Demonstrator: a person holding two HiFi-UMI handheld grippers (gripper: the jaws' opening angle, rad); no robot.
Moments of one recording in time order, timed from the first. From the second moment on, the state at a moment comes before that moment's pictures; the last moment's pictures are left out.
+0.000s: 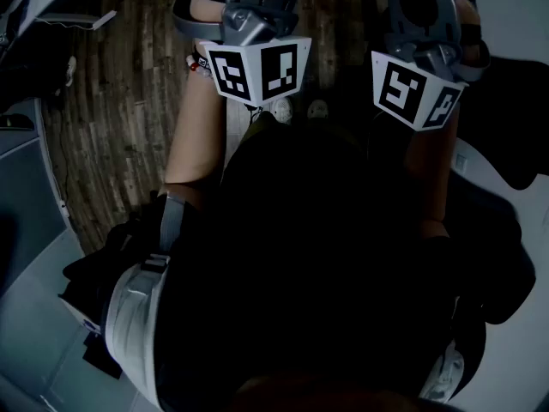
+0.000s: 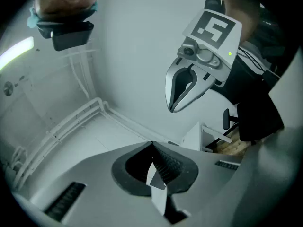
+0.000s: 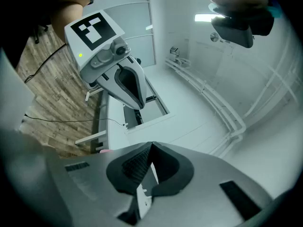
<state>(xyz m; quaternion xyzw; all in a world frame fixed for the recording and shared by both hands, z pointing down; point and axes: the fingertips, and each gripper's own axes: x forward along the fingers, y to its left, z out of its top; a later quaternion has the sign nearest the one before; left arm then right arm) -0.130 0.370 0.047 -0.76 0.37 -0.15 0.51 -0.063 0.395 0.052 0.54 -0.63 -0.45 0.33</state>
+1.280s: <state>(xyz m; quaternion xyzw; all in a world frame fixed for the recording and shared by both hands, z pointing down) -0.163 0.361 0.044 -0.76 0.37 -0.15 0.52 -0.099 0.387 0.054 0.53 -0.62 -0.47 0.34</state>
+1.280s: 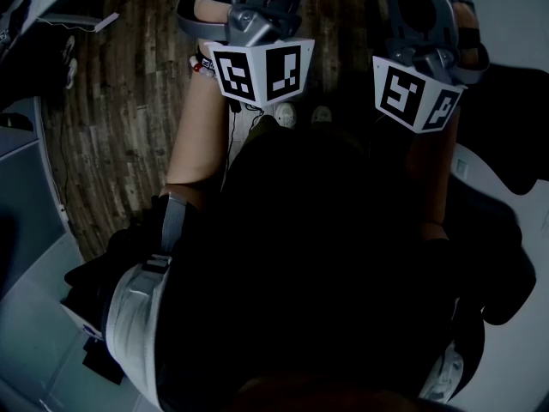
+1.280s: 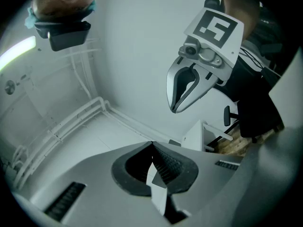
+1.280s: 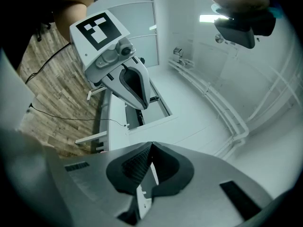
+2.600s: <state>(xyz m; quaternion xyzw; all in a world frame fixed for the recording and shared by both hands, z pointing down) -0.183 0.362 0.064 -0.77 0.34 -0.14 0.53 -0.131 0.391 0.085 0.54 -0.62 -0.44 0.37</state>
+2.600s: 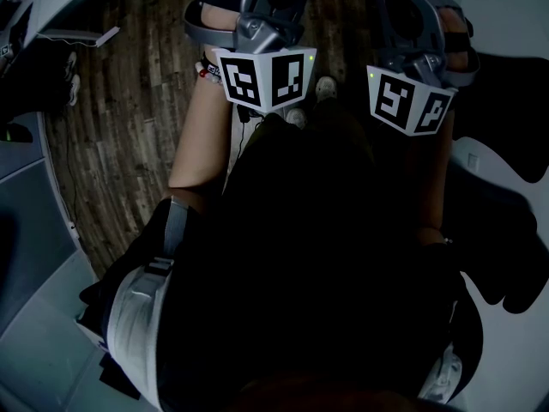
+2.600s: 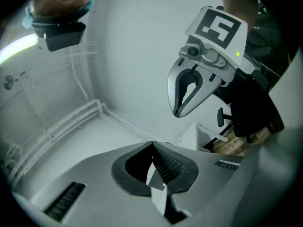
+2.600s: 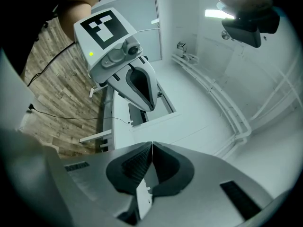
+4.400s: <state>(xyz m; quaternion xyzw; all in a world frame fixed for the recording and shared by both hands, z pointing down) -0.098 0.133 0.097 -0.75 0.34 -0.21 0.52 -0.052 0.151 0.103 0.51 -0.66 -0.44 0.34</state>
